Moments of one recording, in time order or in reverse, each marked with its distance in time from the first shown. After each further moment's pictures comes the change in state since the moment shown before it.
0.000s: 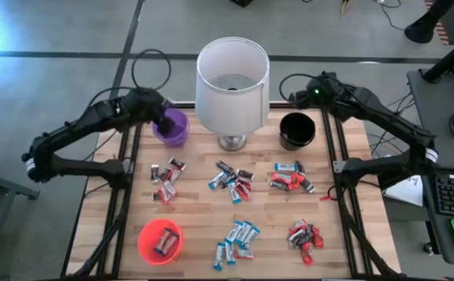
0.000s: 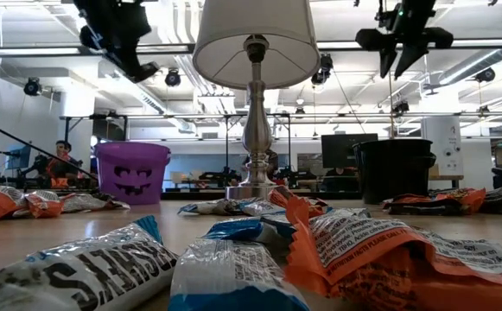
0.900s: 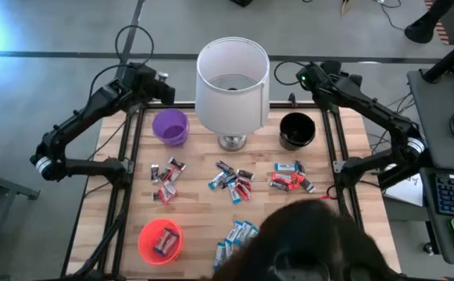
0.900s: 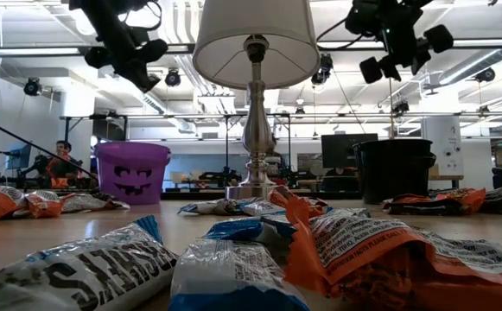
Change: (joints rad) left arm 0.316 0.123 0.040 0.225 0.116 -0.136; right arm -0.159 0.179 -0.009 0.148 0.538 0.059
